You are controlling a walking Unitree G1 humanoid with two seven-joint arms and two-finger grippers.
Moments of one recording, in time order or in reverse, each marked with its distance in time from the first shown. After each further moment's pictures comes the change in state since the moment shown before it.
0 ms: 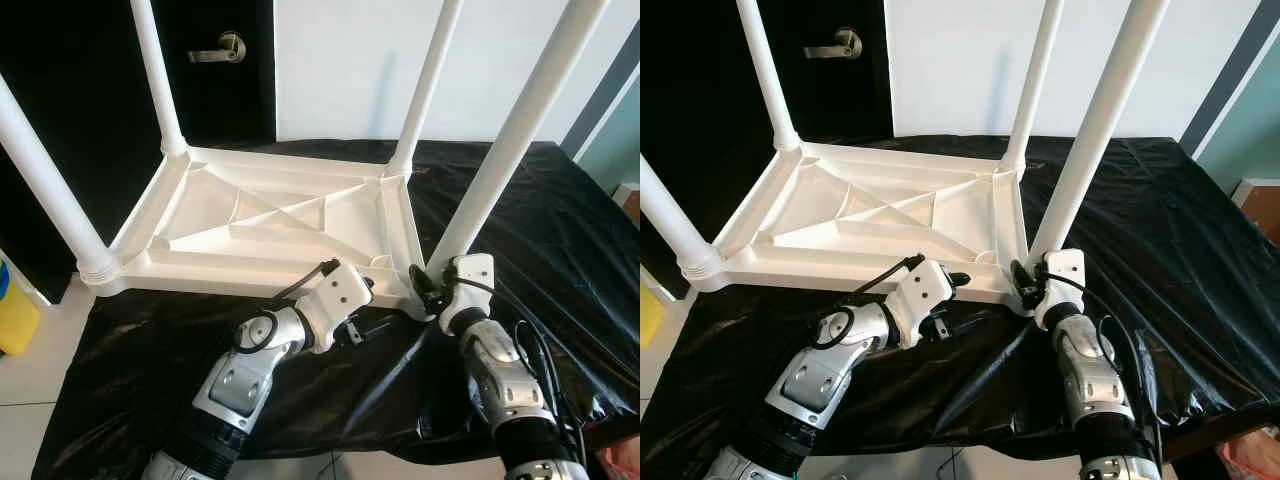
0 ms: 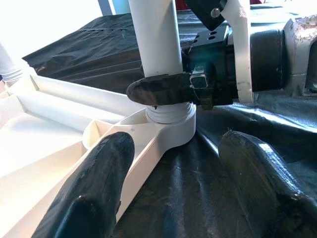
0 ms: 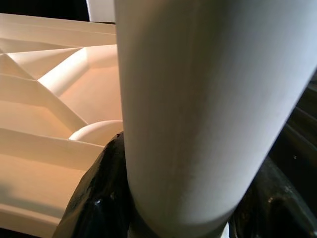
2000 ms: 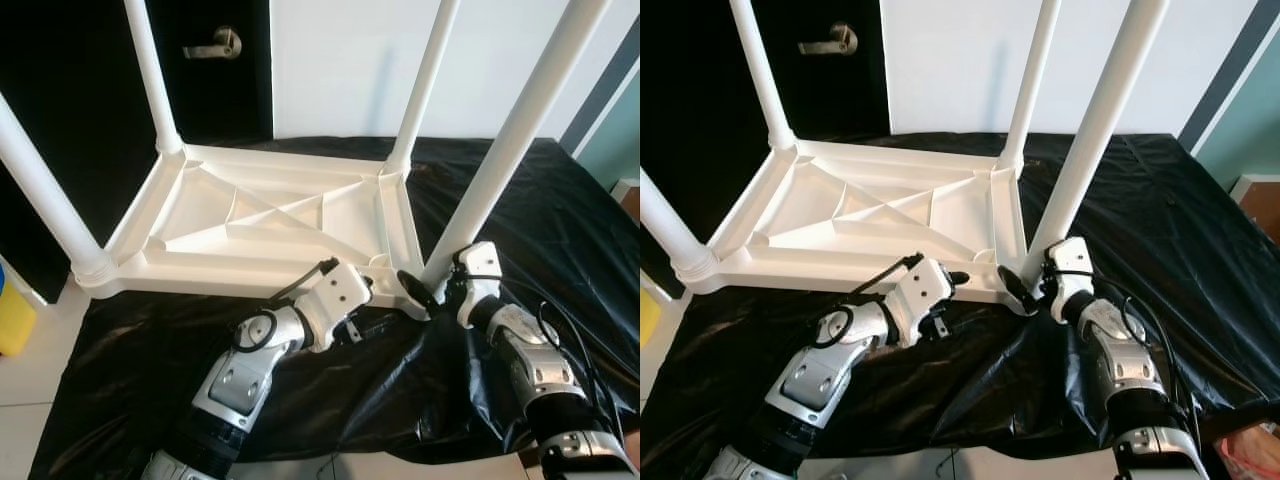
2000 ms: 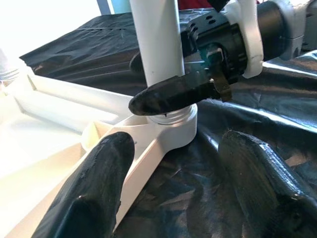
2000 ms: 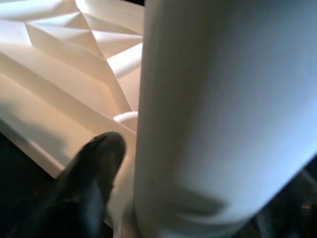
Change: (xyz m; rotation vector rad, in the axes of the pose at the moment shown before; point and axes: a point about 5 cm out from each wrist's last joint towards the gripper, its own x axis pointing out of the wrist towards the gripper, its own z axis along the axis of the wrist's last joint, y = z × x) left arm 0.000 0.001 0.001 -0.001 -0.003 0.006; right arm 0.012 -0.023 0.009 -0.144 0.024 0.451
